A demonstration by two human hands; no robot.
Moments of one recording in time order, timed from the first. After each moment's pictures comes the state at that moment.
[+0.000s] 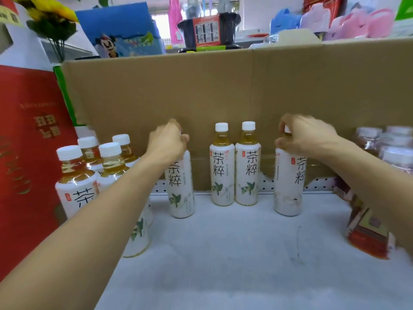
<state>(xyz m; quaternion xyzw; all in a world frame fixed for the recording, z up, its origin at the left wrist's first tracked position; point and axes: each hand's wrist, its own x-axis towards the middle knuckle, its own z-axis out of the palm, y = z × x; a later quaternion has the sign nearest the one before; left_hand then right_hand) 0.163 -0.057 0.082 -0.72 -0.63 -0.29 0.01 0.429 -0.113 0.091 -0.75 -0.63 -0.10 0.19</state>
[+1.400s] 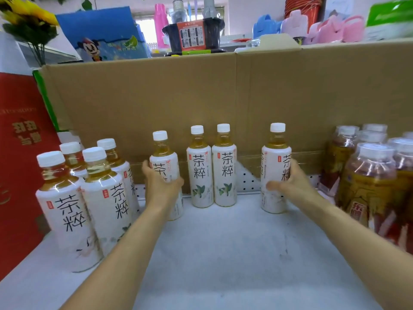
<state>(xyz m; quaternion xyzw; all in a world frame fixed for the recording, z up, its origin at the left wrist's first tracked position) 0.172 -0.065 -0.016 -0.52 -0.56 -0.56 -0.33 0.444 -0.123 -0.026 -0.63 -0.49 0.26 0.53</state>
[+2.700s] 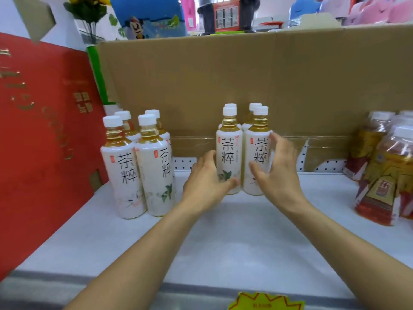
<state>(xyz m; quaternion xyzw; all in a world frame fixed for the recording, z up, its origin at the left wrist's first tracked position) 0.159 -0.133 -0.035 -0.75 -0.52 -0.37 -0.15 0.327 -0.154 -0.037 -0.58 -0.62 -0.03 0.53</state>
